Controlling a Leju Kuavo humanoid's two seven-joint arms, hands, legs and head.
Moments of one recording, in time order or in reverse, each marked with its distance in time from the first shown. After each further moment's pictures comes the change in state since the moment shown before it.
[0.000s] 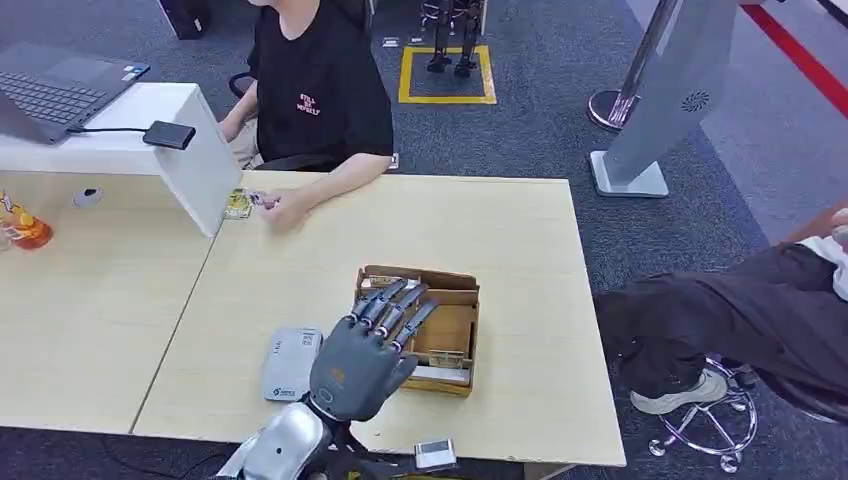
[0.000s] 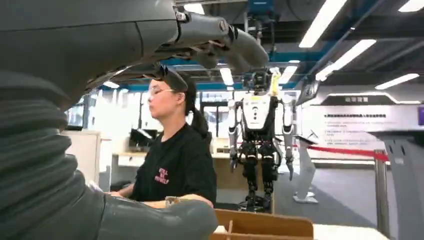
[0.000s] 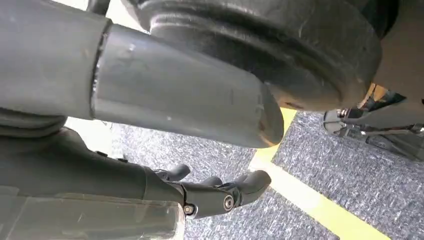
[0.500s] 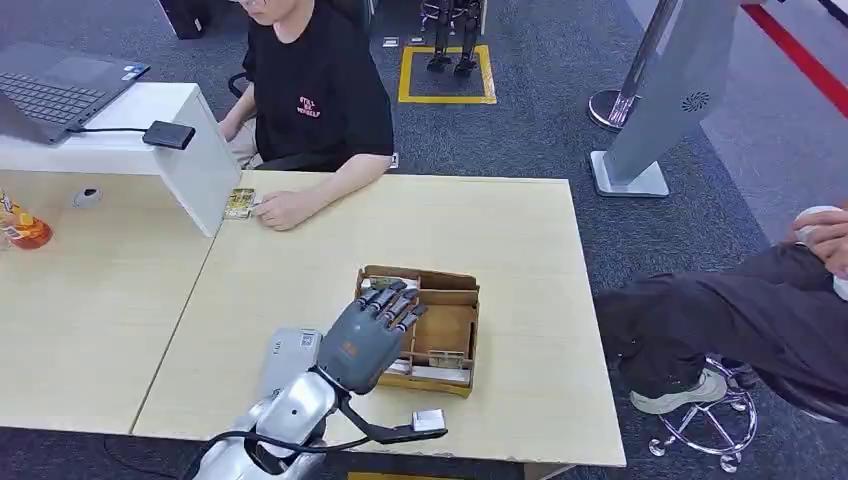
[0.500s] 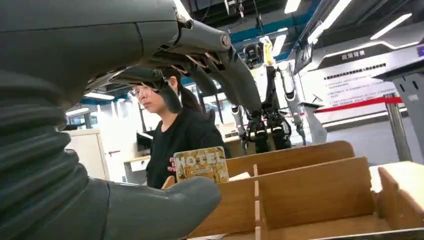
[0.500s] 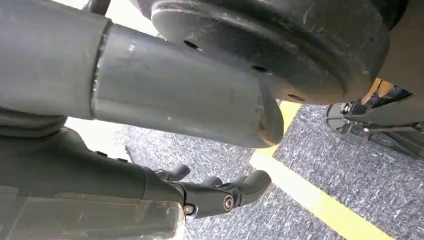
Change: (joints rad) left arm -0.141 0.021 -0.021 0.210 -0.026 -0.068 0.049; right arm -0.011 -0.032 0.013 0.049 0.023 -0.004 -0.003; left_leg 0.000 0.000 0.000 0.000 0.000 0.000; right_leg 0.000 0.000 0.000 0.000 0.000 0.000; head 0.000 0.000
